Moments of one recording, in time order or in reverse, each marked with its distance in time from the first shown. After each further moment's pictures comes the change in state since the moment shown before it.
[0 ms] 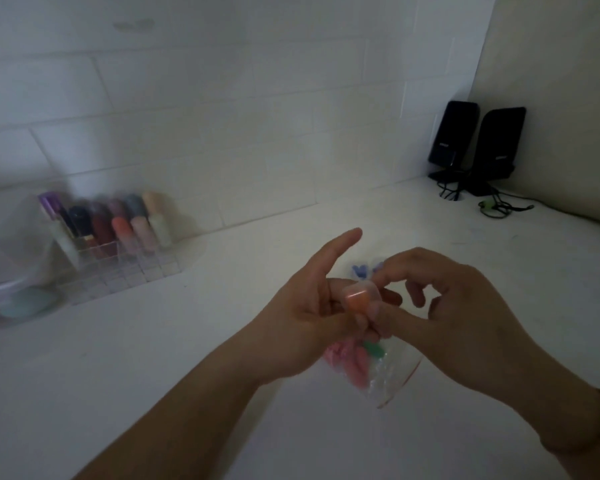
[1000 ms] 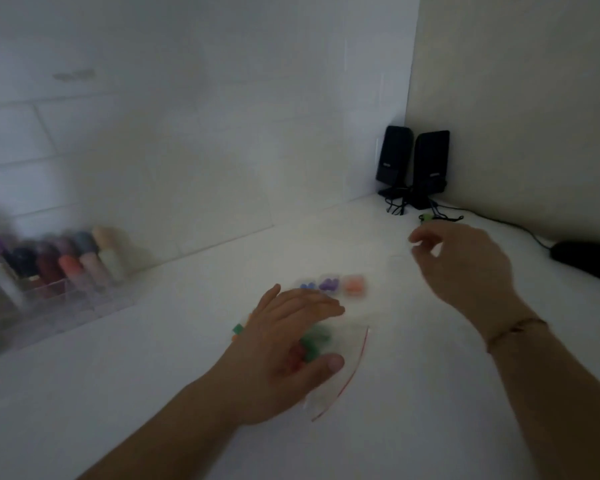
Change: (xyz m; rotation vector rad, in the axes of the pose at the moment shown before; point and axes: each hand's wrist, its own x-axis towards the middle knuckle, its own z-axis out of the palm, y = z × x) left_hand 0.009 -0.024 0.019 1.064 0.078 0.341; right_hand 0.033 0.096 -0.069 -0.514 0.304 0.428
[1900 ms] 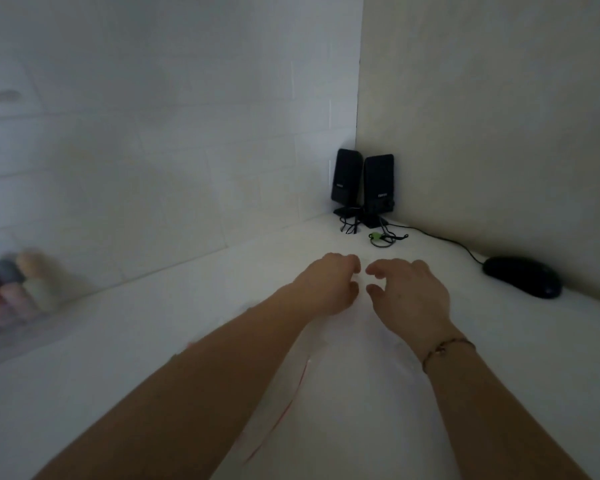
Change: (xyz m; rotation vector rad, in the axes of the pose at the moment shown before) left_hand 0.182 -0.001 0.099 0.230 -0.300 -0.173; right_hand -0.001 0.032 0.008 -0.187 -0.089 -0.036
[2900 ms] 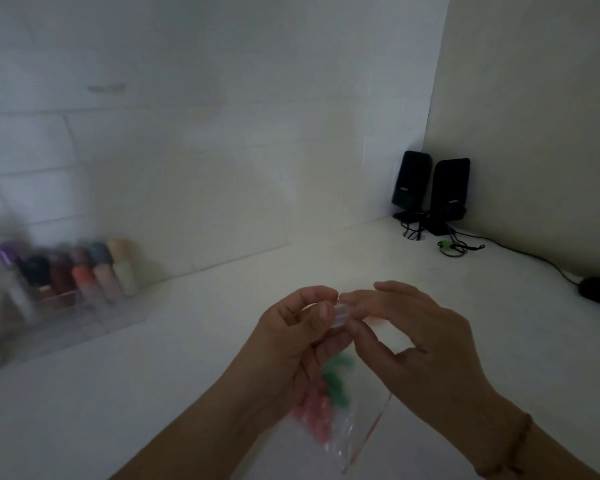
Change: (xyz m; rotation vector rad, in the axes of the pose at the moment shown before) left_hand -0.176 -0.043 -0.057 -1.921 0.224 -0.175; right_hand -0.064 -0.108 -0.006 0.620 0.385 -0.730
